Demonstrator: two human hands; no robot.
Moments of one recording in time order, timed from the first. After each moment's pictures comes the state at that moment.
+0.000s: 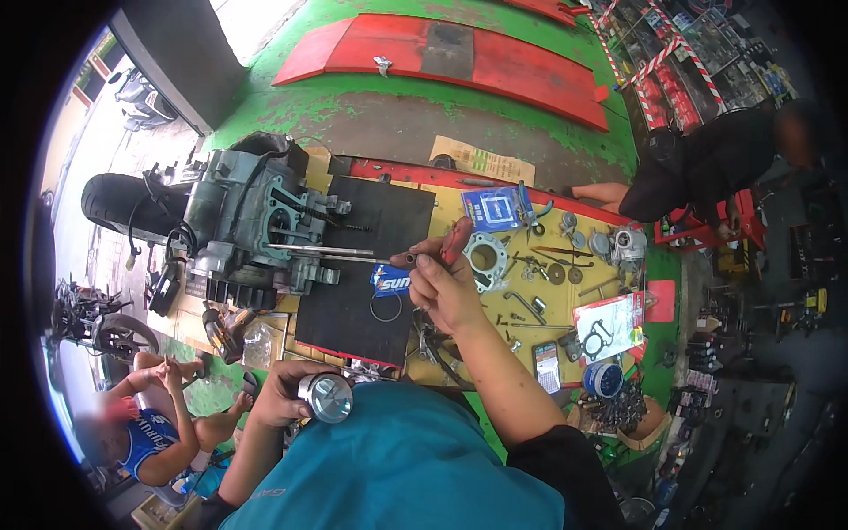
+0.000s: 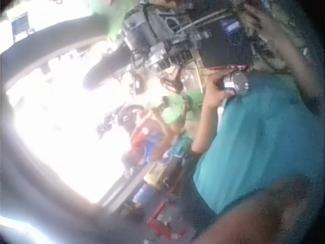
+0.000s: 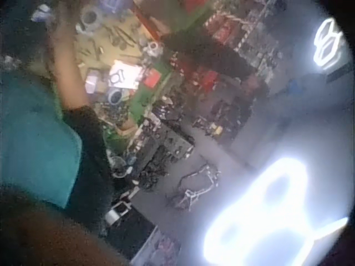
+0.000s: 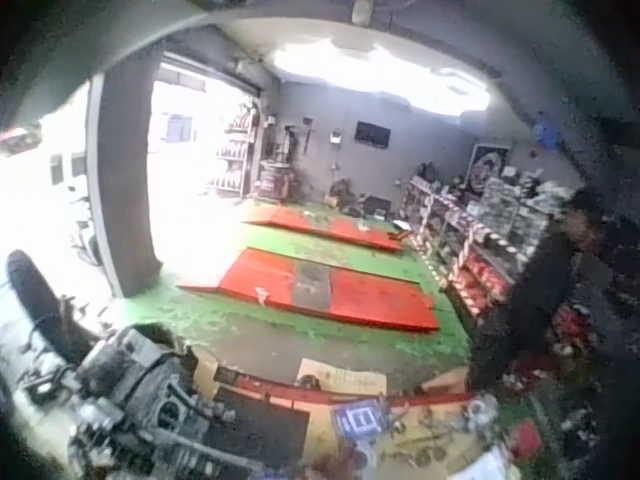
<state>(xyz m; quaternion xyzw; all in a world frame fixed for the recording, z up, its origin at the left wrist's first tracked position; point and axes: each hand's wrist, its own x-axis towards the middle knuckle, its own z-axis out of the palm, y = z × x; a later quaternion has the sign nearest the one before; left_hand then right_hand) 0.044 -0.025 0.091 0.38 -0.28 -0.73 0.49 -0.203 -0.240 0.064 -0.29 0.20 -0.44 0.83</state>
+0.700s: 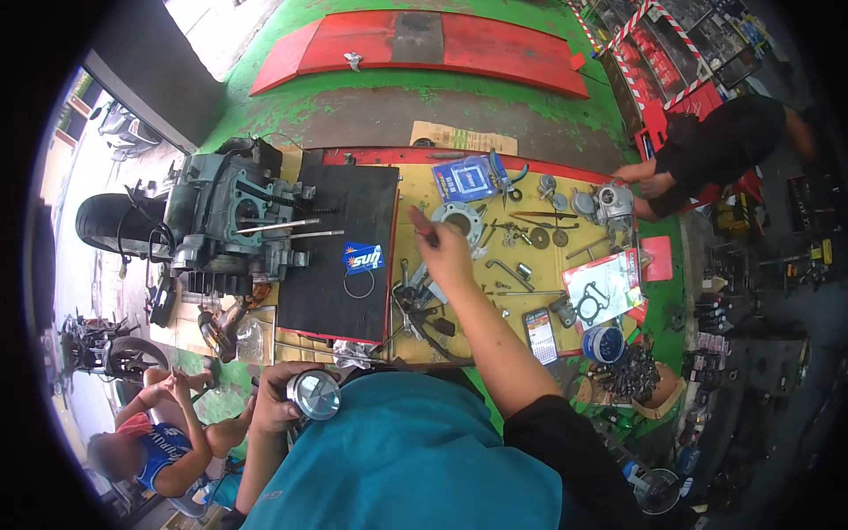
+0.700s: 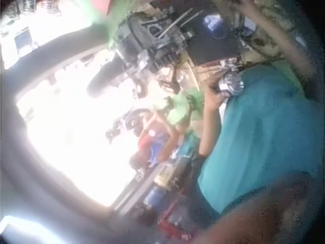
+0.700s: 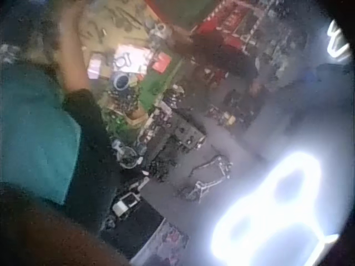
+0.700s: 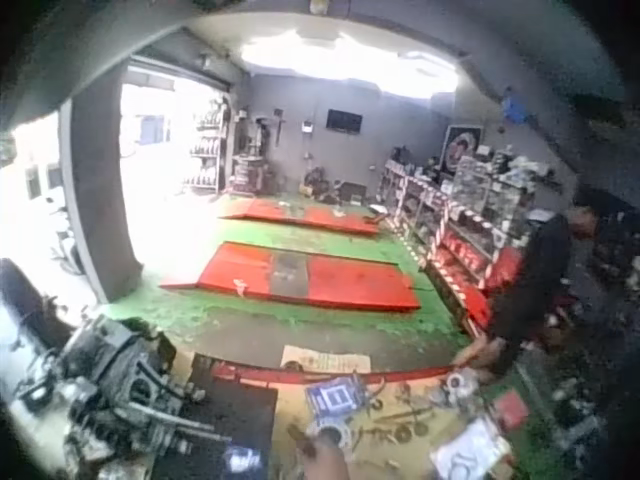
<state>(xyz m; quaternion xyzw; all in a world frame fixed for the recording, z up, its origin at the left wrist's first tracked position) 0.001 0.008 0.093 0.41 -0.29 -0.69 0.52 -0.263 -0.259 -0.041 -0.68 0.55 -0.38 0.29</state>
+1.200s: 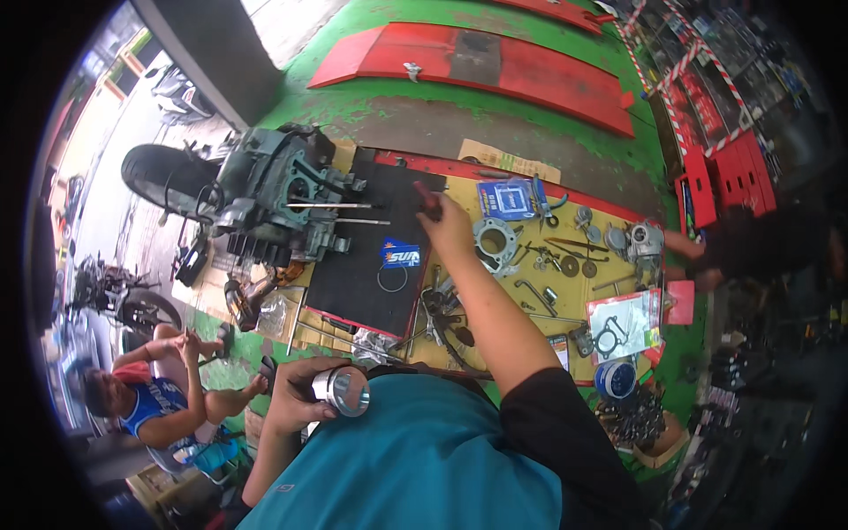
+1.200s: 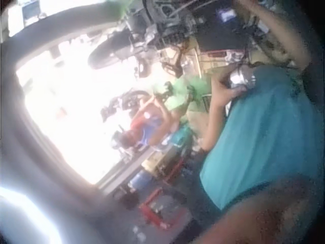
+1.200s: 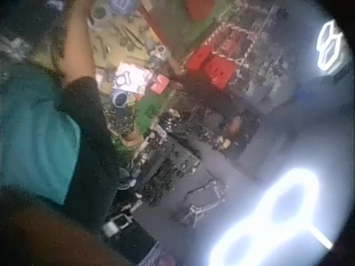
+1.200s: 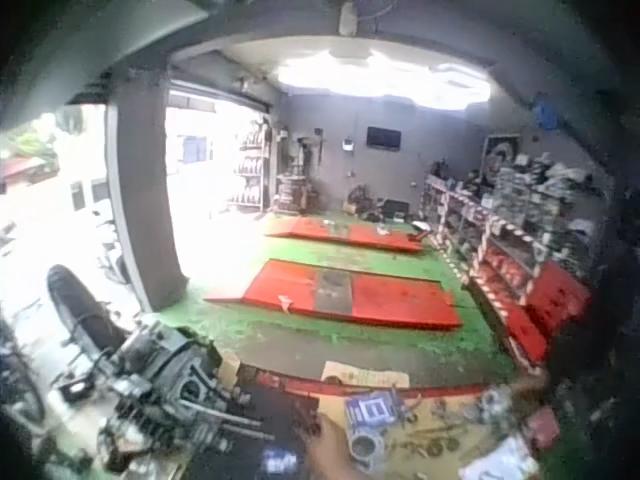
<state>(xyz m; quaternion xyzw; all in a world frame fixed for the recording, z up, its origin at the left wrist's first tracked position) -0.035 0.027 0.135 0.46 -0.35 -0.61 0.54 -0.198 -0.304 -0.031 -0.72 0.46 -0.38 0.34</state>
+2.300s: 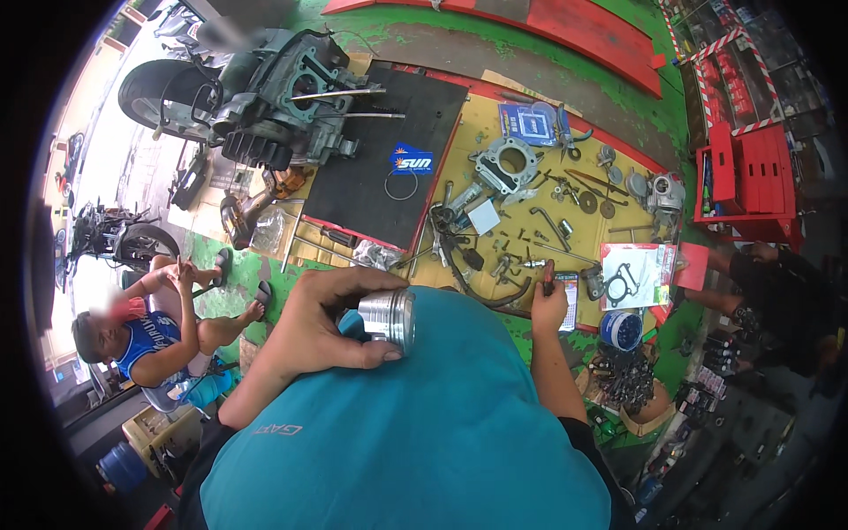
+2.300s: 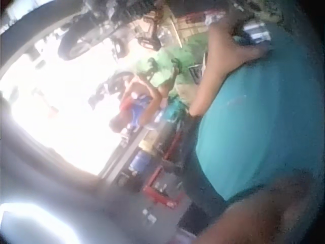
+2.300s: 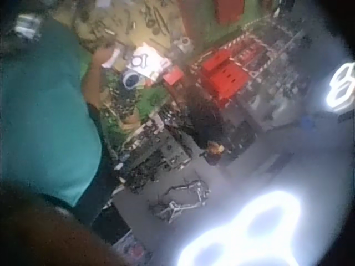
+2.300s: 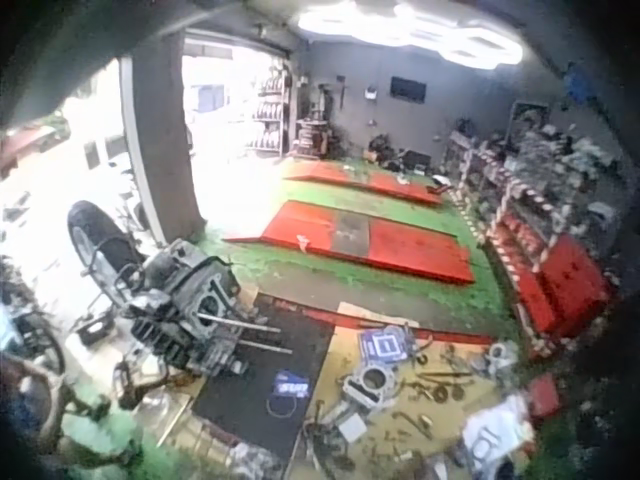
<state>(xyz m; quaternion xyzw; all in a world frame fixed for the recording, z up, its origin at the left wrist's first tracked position) -0.089 -0.002 0.188 0.54 -0.50 -0.54 0.41 -0.489 -0.087 -0.151 -0.58 0.77 -0.17 0.22</state>
